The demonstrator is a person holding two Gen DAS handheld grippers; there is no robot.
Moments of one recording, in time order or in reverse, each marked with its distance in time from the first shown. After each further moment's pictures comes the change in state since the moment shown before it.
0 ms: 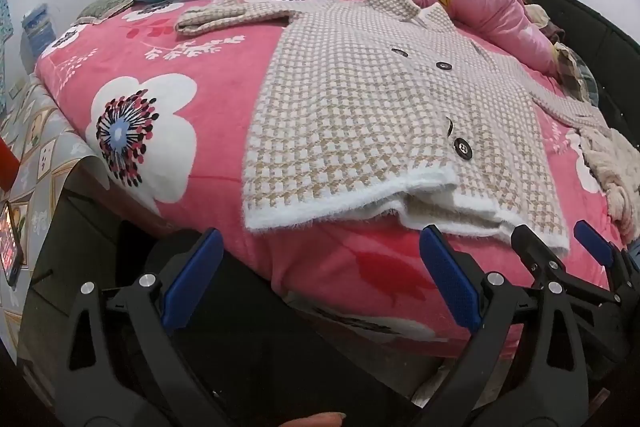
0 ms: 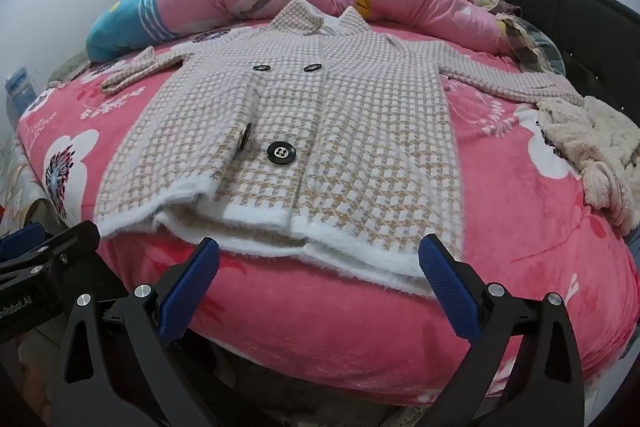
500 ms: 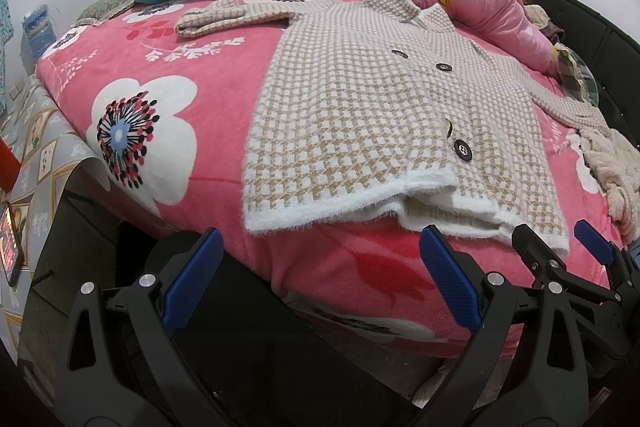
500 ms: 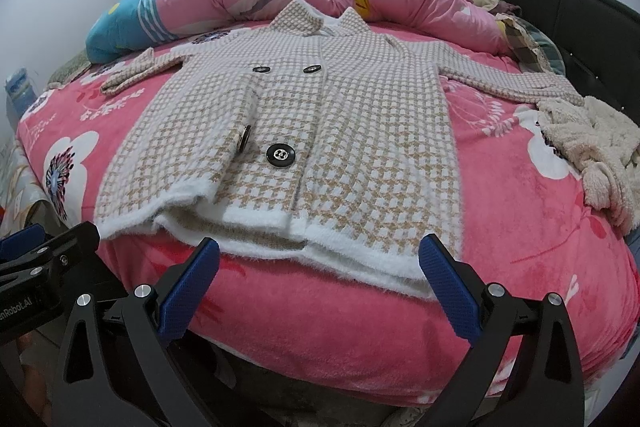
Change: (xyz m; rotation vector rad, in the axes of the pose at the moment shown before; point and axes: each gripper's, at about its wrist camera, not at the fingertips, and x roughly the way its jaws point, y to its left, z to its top) left arm 0.001 -0.001 0.002 0.004 0.000 0.000; right arm 0.002 -0.004 0.000 0.002 -0.002 0.001
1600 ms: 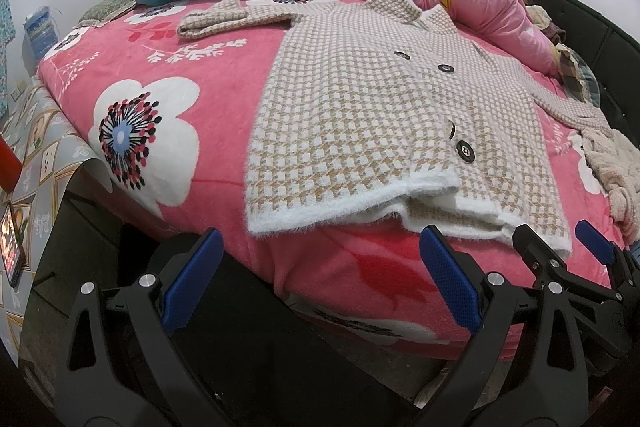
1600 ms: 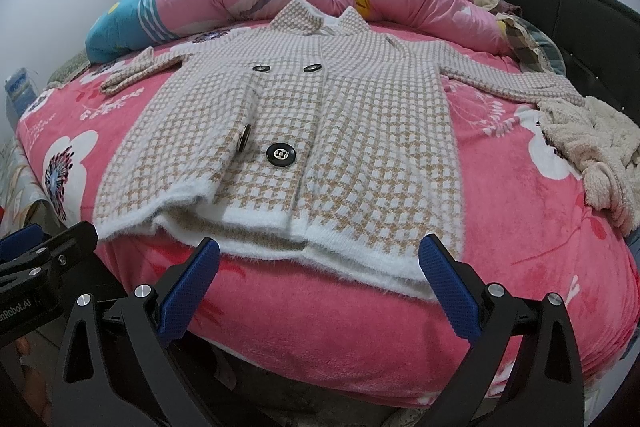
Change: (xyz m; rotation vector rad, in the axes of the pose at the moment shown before) left arm -0.003 -0.002 0.004 0.005 -0.003 0.000; right arm -0.002 0.002 0.001 0.002 0.002 0.002
